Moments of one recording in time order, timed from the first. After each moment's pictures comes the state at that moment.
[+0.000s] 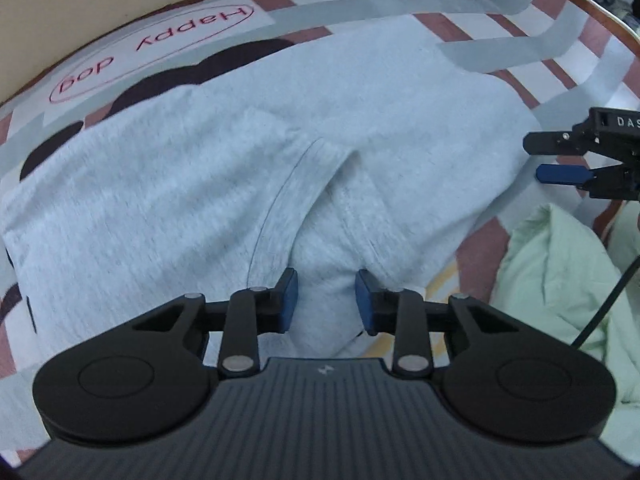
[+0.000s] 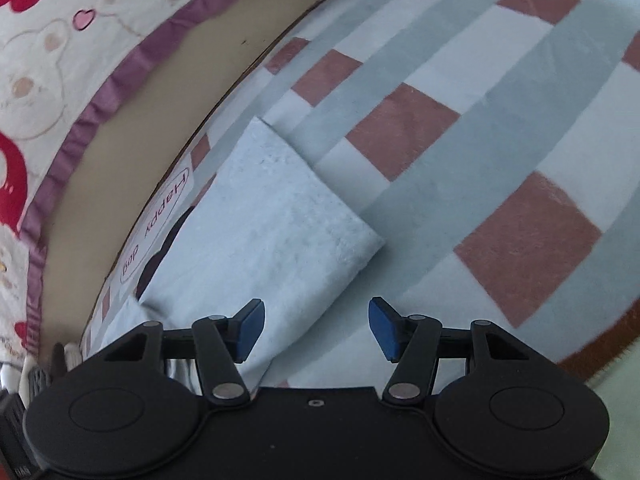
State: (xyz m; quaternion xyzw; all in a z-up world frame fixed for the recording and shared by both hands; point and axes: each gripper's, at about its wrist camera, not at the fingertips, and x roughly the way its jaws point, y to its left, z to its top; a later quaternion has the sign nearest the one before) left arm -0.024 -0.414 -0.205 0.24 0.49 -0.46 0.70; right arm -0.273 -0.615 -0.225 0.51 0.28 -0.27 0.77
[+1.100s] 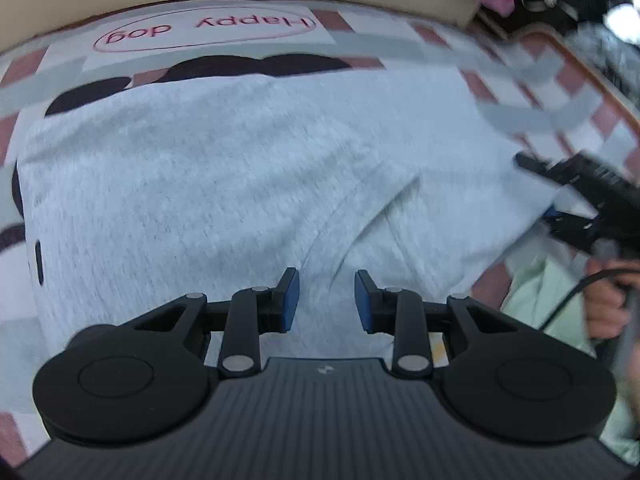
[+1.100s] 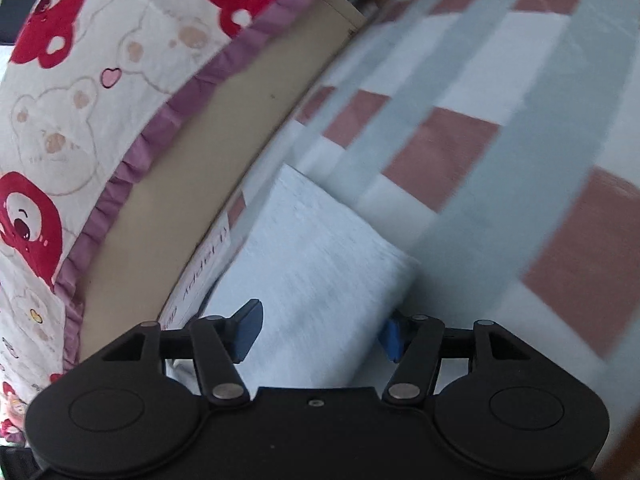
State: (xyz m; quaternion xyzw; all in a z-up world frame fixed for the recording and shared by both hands) left arm 0.015 -0.370 -0.204 0.11 0.51 -0.45 0.72; right arm -0.247 -0.606 -0.261 0.51 0.15 -0.27 0.80
